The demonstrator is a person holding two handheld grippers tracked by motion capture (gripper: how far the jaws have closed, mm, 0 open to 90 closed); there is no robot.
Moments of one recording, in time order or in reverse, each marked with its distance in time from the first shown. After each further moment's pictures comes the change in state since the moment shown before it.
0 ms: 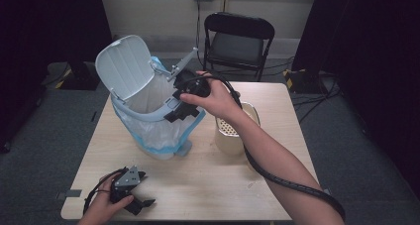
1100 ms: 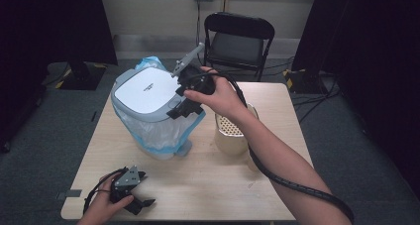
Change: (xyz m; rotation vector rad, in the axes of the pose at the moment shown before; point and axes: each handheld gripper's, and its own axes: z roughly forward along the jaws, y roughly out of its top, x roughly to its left) left arm 0.000 0.000 0.000 0.002 0.001 -0.002; right arm 0.004 0.002 -0.018 -0.017 -0.024 0.011
